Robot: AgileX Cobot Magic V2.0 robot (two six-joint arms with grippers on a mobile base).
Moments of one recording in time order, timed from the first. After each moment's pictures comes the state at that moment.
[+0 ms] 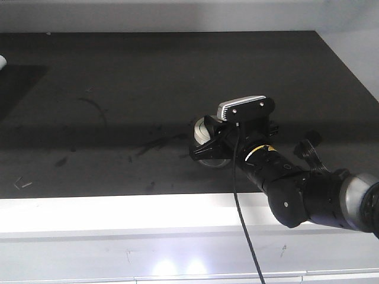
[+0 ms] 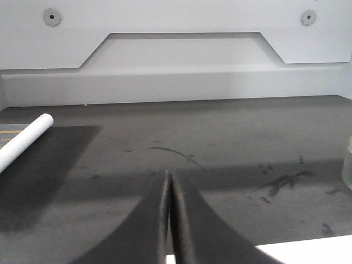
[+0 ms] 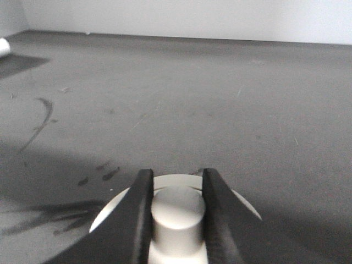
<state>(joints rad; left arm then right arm) -0.09 0.05 -0.20 0.03 0.22 -0.09 0.55 1.73 -0.82 0.26 -0.66 -0.14</state>
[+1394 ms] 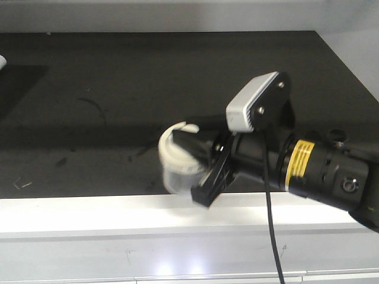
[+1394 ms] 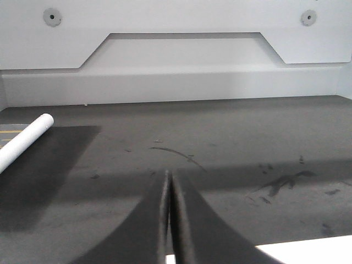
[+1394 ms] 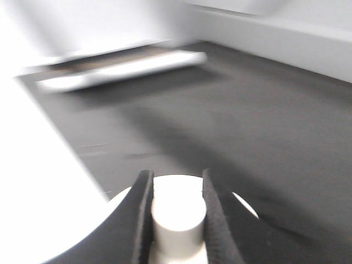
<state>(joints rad) -0.09 0.05 -0.20 0.03 0.22 -0.09 0.55 1.29 -0.79 -1.10 -0.50 0.97</state>
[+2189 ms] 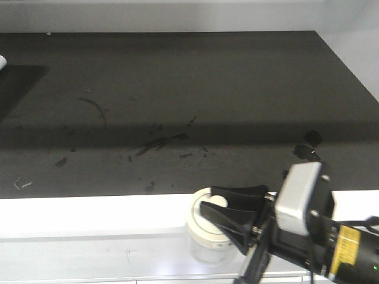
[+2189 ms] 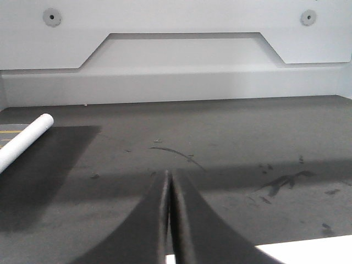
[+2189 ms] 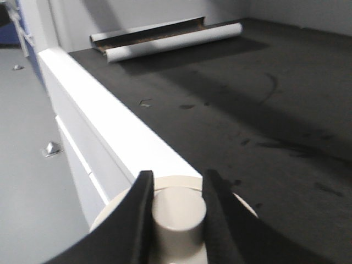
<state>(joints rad) -0.09 0.05 -0.20 0.03 0.22 -0.09 0.56 1.10 -0.39 -0.79 -0.63 0.67</state>
